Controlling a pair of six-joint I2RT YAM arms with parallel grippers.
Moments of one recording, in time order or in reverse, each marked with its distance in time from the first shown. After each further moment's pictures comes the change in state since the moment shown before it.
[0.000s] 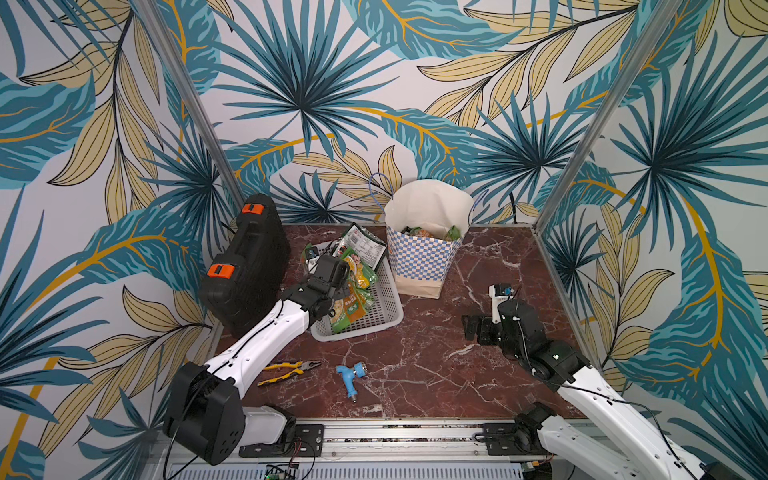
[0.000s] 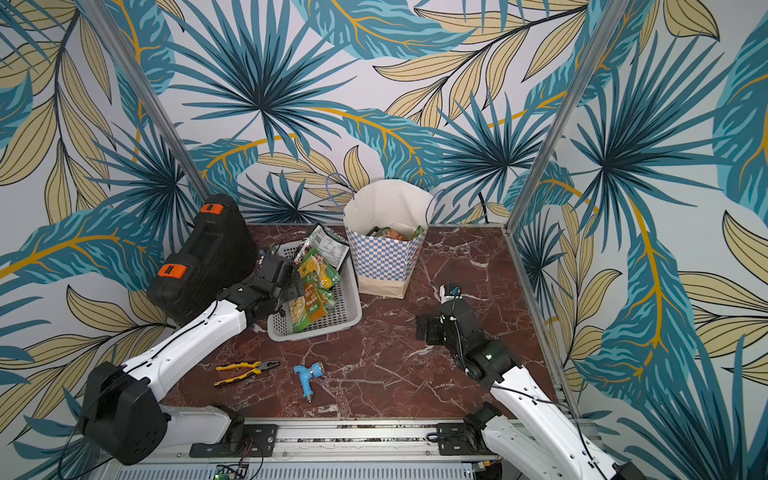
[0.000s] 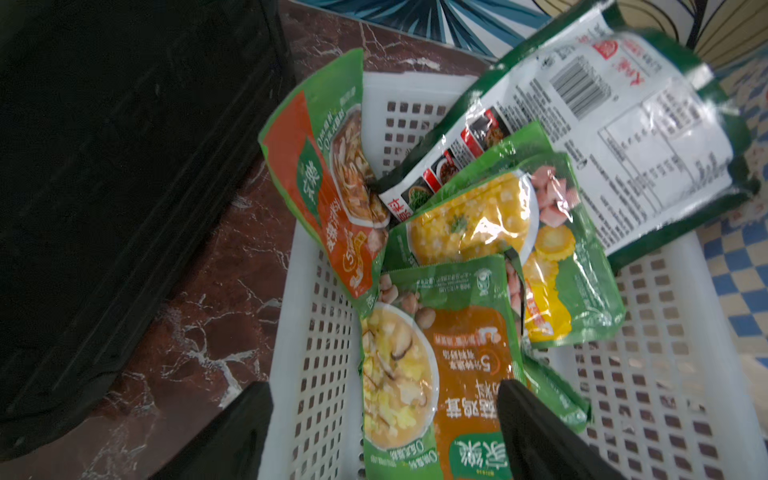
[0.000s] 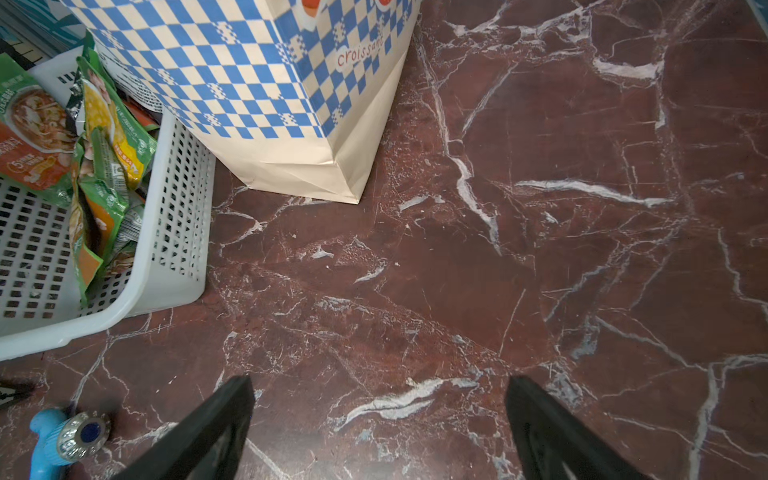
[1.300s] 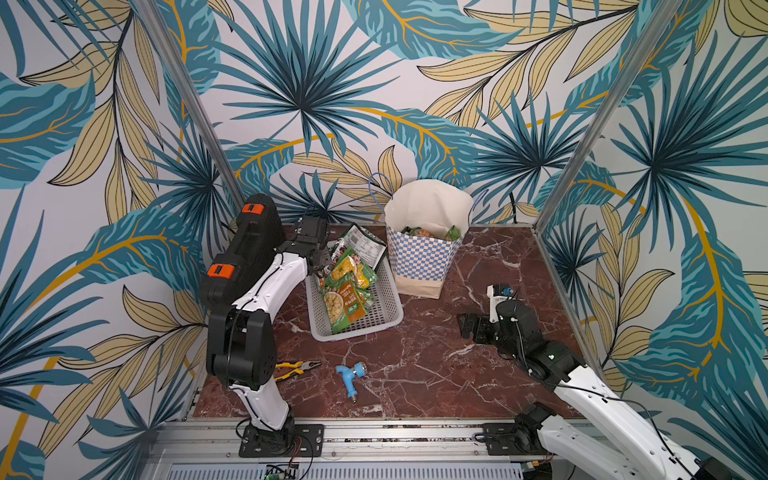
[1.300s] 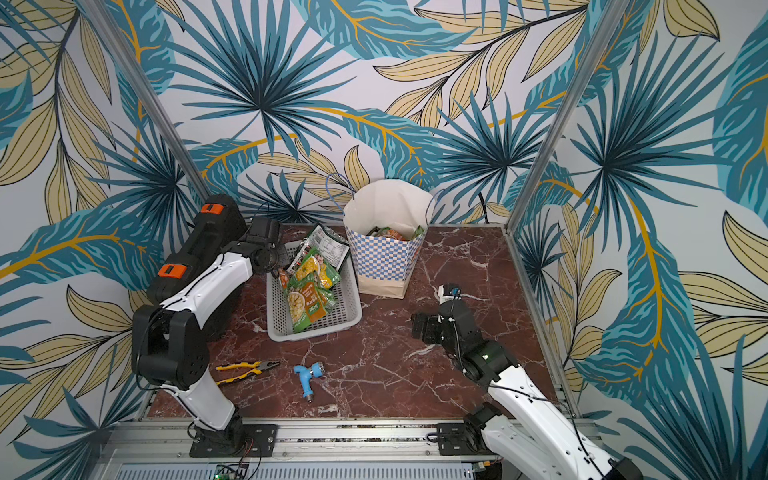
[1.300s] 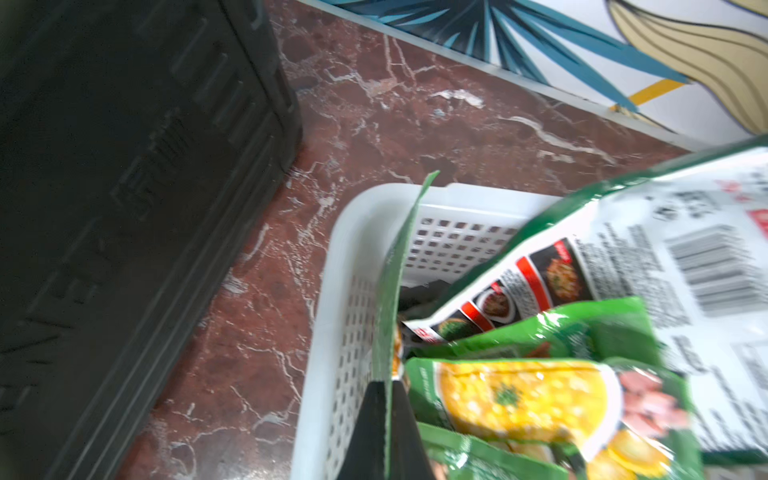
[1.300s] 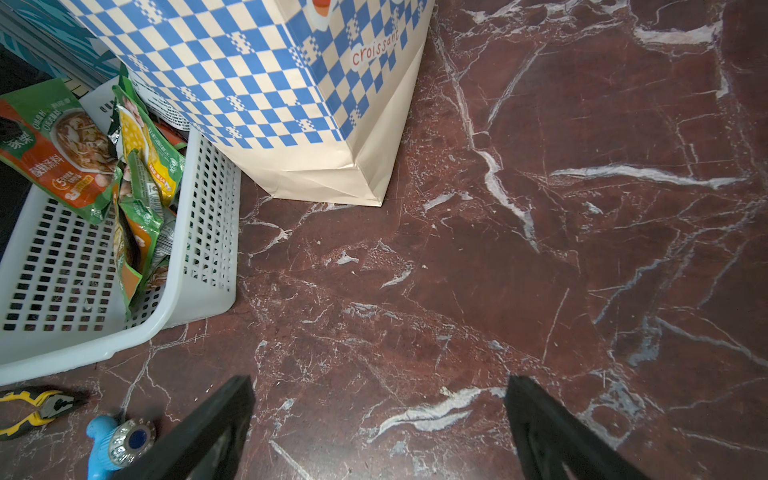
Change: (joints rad) left arm 0.223 0.312 0.350 -0.057 0.233 0.115; right arm 0.000 0.011 -0.019 0.065 -0.052 0.065
